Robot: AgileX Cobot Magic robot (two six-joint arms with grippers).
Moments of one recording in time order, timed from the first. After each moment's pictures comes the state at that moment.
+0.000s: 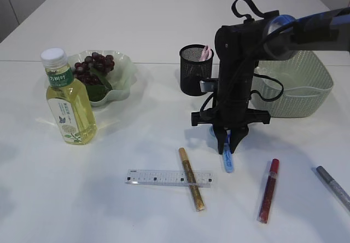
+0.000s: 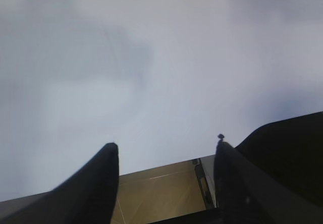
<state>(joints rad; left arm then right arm) -0.35 1.11 -0.90 0.07 1.22 -0.13 0.38 2.30 -1.74 0.07 1.21 0.35</state>
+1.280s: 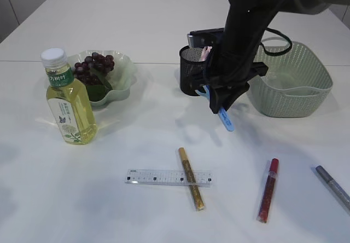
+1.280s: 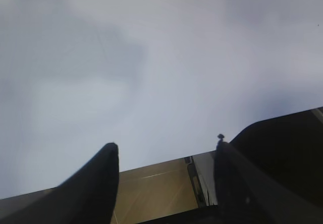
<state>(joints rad) -0.35 1.11 -0.90 0.04 1.23 -0.13 0.38 2.13 -1.81 0.10 1.22 -0.04</state>
